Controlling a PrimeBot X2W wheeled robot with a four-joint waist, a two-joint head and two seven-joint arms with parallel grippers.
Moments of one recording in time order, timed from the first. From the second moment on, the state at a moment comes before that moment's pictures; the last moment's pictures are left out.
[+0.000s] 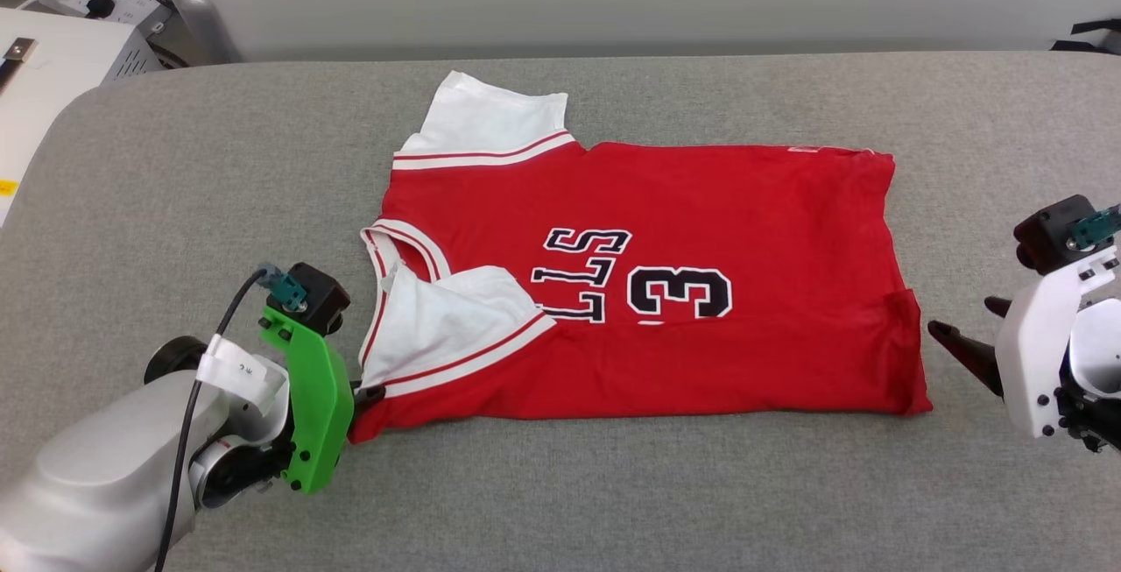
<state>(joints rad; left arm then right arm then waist) -0.79 0.77 -1.28 0.35 -1.20 -0.13 0.33 -0.42 -0.70 0.46 0.17 0.72 0.13 0.60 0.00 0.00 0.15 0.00</state>
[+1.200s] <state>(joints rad) -0.79 0.76 -1.28 0.37 -1.15 -0.13 0.28 -0.46 -0.64 0.66 0.41 0.80 0.13 0.43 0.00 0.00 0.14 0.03</state>
